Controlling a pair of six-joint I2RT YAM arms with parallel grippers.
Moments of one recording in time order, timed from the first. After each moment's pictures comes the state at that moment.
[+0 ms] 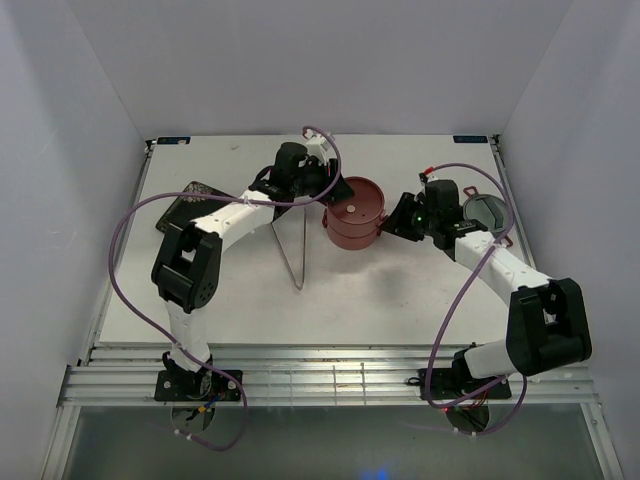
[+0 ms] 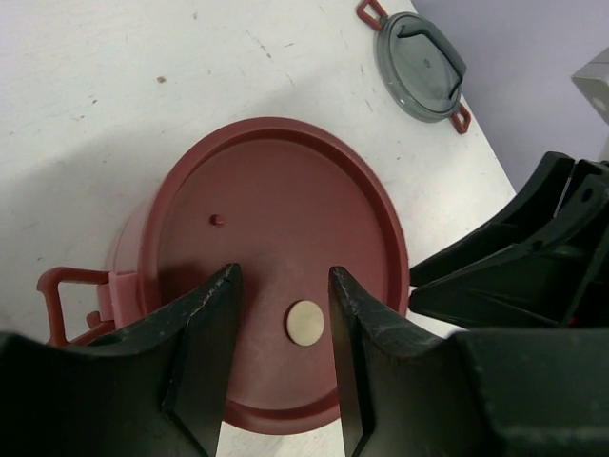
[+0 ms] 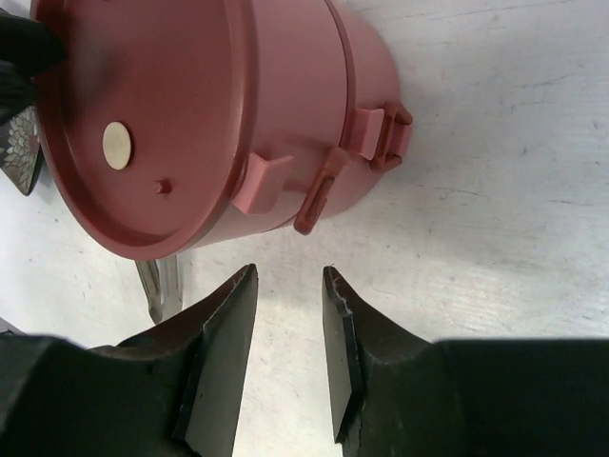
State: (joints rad) left arm -0.53 1.94 1.47 0.06 0.44 -0.41; right arm 0.30 1.40 0.89 -0.16 -0.27 0.55
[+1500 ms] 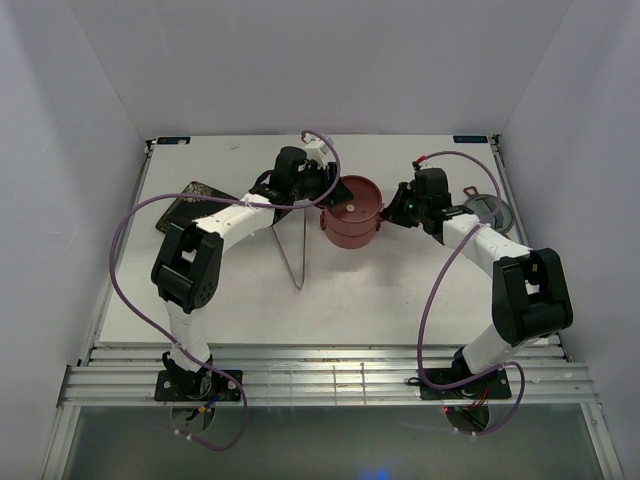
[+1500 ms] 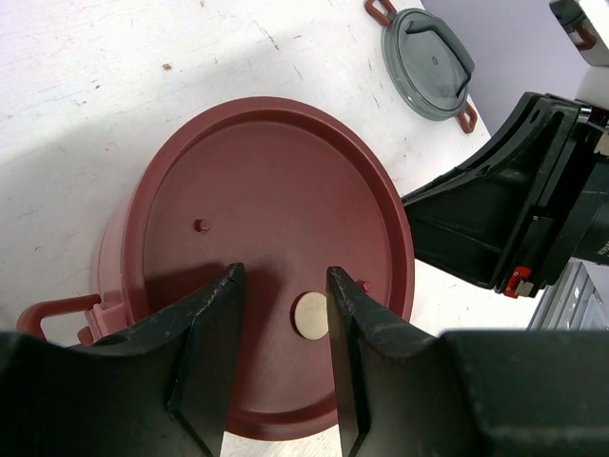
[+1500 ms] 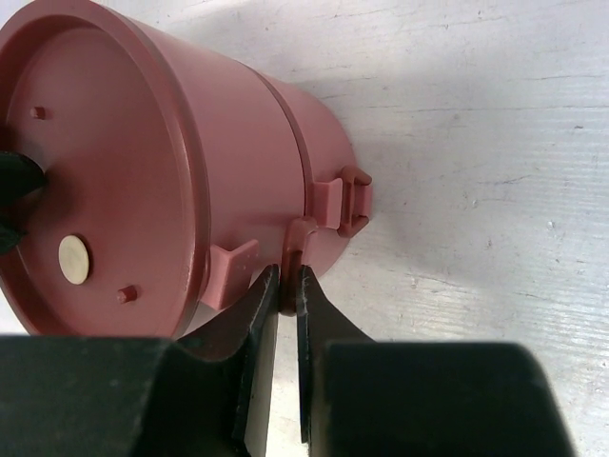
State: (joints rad) left arm -0.53 1.94 1.42 0.11 0.43 -0.42; right arm 0.30 1.58 1.00 -0.08 -0.17 0.52
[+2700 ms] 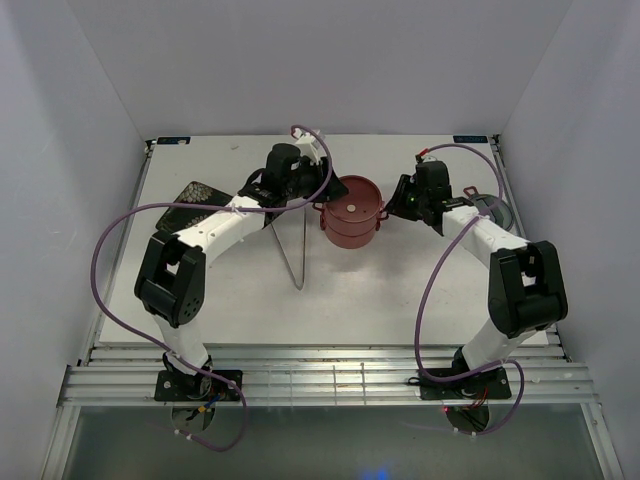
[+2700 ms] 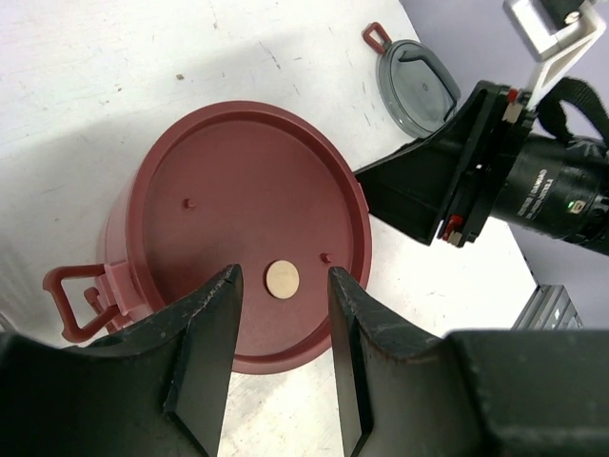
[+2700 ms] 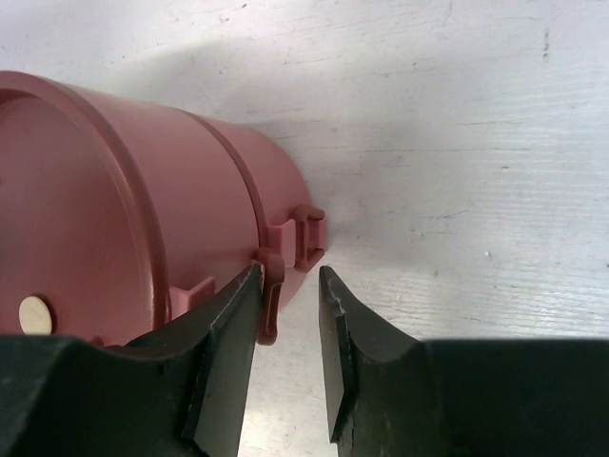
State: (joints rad) left arm -0.54 1.80 1.38 0.04 0.34 -0.47; right arm 0.29 1.64 1.09 -0.13 -0.09 0.47
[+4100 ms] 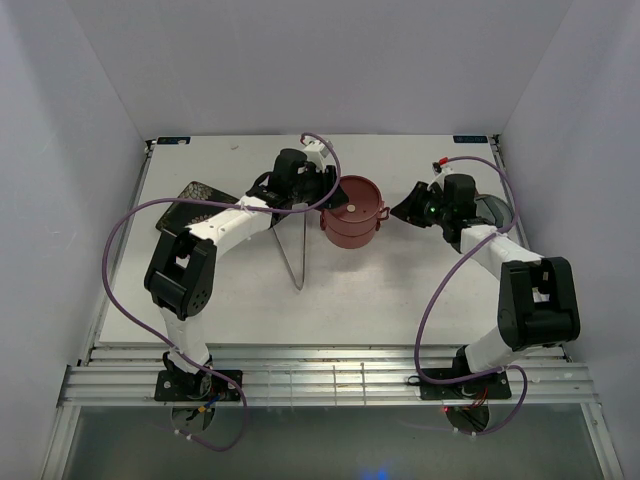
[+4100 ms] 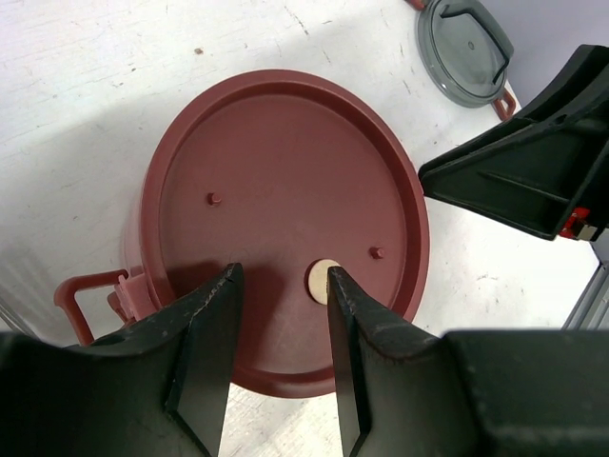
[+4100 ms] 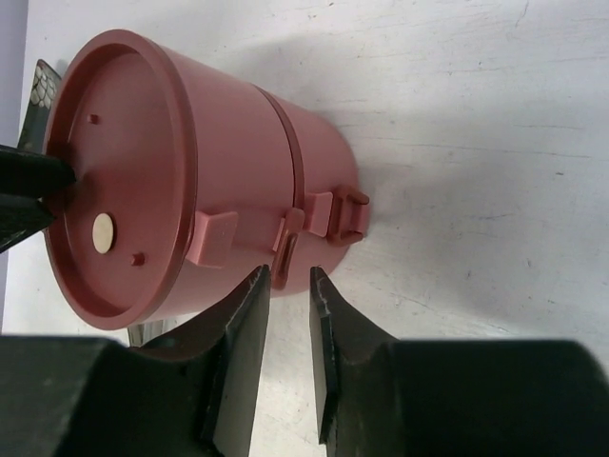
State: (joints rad) left arm -0.55 1.87 1.39 0.03 0.34 -0.36; right arm 0.14 1.53 0.87 0.13 -0.44 0.48
